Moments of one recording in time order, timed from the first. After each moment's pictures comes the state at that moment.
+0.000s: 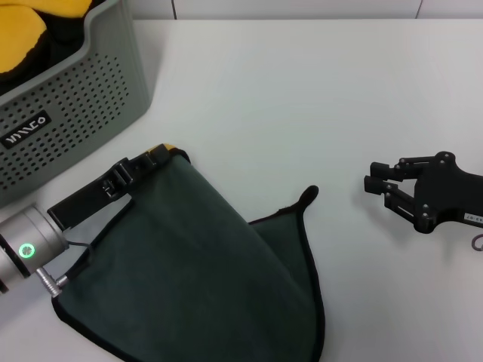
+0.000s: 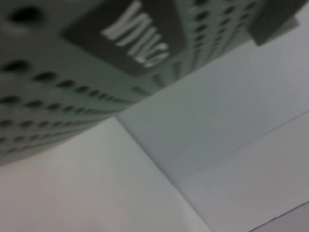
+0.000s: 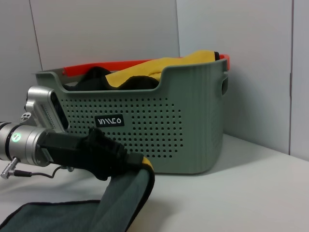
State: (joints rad) left arm -0.33 -2.06 1.03 0.20 1.17 1.35 -1.64; right arm 0.30 2.01 -1.30 -0.74 -1.38 -1.33 1.13
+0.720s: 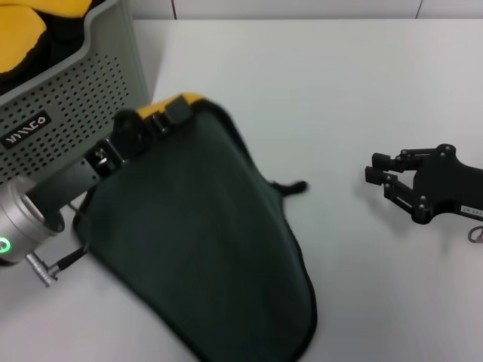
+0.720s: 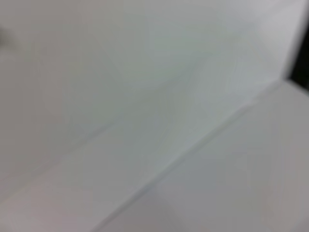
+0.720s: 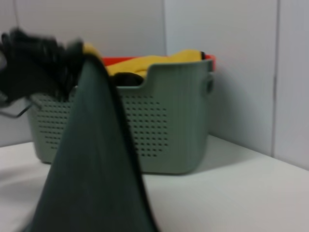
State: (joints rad) left arm -0.35 -2.07 1.03 0.28 1.14 1.78 -1.60; right arm 0.30 2.02 -1.33 -0.74 -1.34 -1.27 1.08
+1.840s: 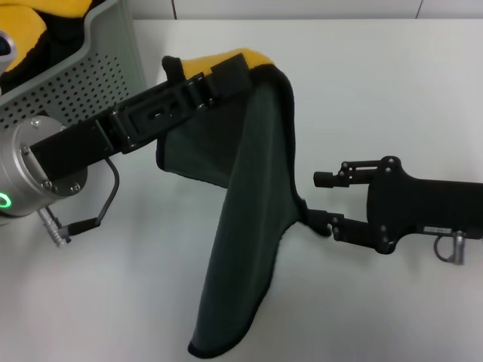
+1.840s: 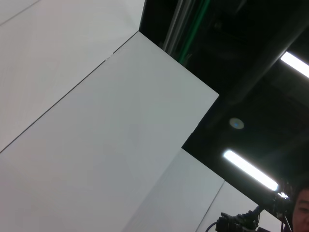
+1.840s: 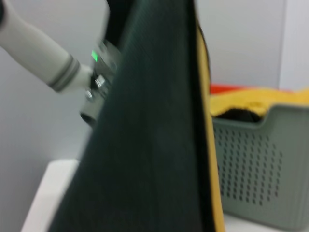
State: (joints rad) left arm -0.48 -2.09 1.07 0.44 1.14 2.02 -1.70; right arm 0.37 2.01 -1.45 -0.77 -1.33 -1.42 1.02
